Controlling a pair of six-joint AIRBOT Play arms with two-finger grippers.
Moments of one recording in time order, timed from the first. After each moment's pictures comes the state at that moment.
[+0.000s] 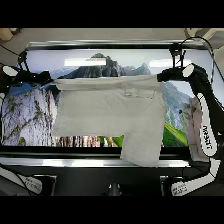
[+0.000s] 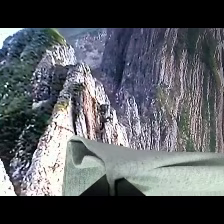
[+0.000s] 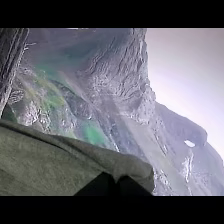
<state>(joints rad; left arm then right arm) 0.21 -1.77 1.68 1.02 -0.97 -1.37 -0.05 -1.70 1.60 -1.24 0.73 1.01</state>
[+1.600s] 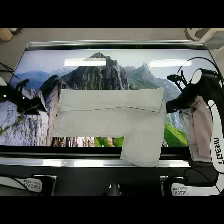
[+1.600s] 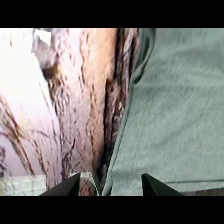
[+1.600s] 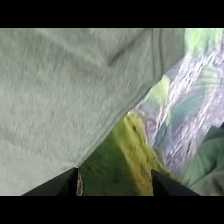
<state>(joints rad) 0.32 -1.62 1.42 1.27 -1.56 -1.42 -0.11 -1.53 1.40 -1.48 1.47 1.08</state>
